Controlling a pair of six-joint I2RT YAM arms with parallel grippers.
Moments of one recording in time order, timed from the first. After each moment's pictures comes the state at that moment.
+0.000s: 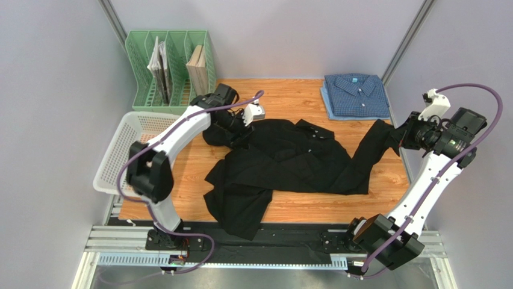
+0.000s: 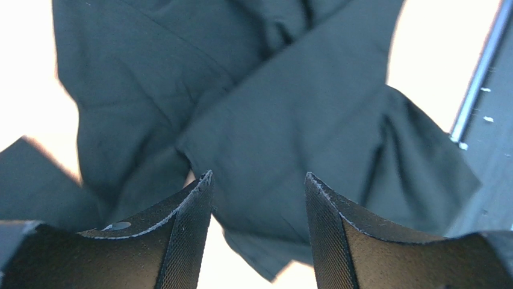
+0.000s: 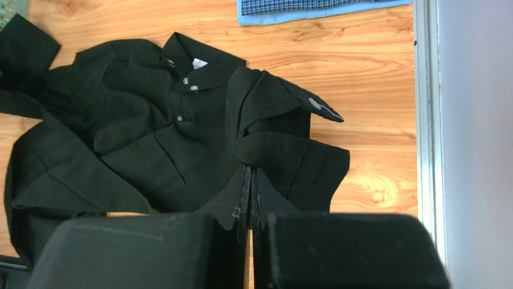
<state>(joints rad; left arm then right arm) -0.47 1.66 1.48 -0.89 0.58 0.65 -0.71 1.14 1.38 -1.02 -0.72 -0.31</state>
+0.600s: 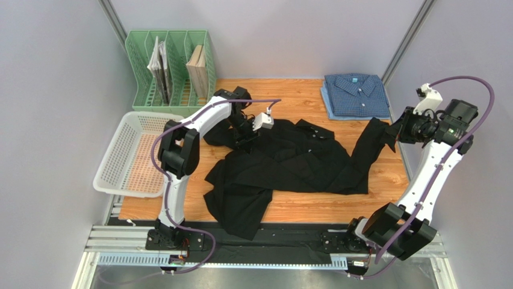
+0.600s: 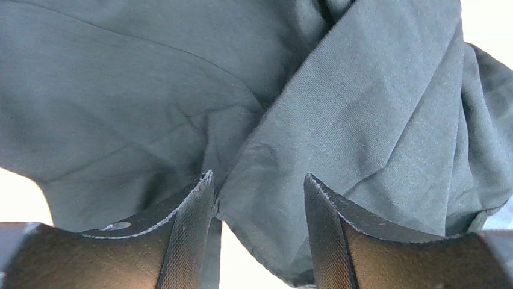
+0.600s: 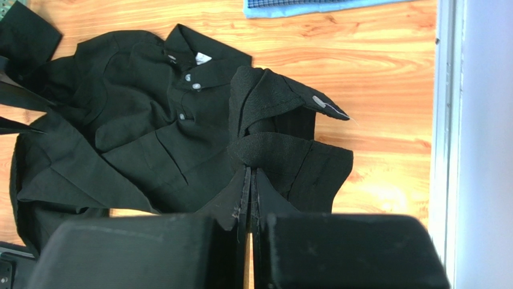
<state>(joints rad) -0.48 2.15 1.84 -1.14 0.59 0.95 -0.65 1.24 1.40 -1.01 -0.69 -0.30</state>
